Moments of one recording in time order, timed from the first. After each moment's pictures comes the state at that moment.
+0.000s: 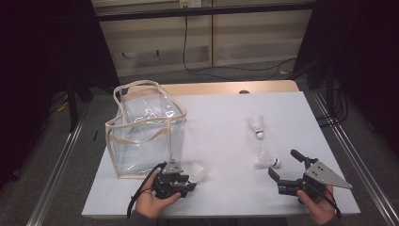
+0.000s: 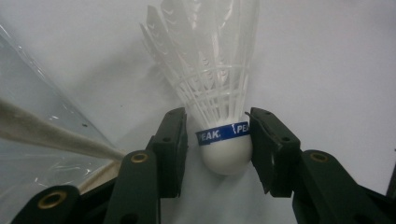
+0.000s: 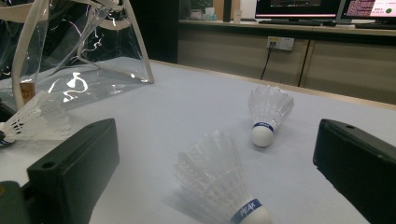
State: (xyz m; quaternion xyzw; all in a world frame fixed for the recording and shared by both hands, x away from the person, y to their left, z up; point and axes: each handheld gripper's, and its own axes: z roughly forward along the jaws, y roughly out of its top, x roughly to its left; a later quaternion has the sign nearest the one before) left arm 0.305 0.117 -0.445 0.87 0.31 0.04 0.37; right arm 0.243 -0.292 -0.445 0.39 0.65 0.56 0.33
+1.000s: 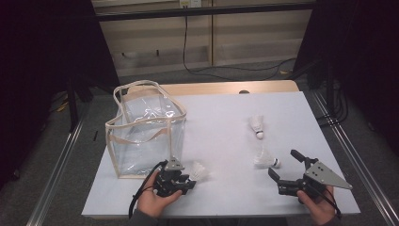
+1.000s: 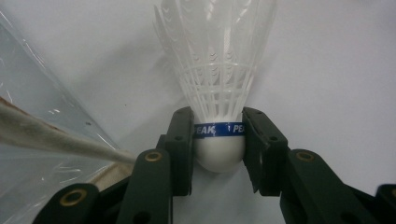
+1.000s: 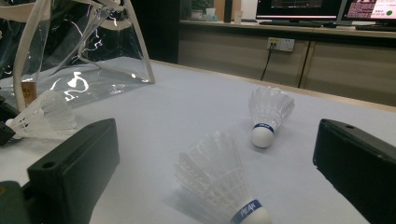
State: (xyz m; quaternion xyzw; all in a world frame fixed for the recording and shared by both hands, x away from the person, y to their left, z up) left arm 0.308 0.113 -0.442 0.87 0.33 0.03 0.36; right arm 0.242 -0.292 -0.445 0.39 0.65 0.56 0.33
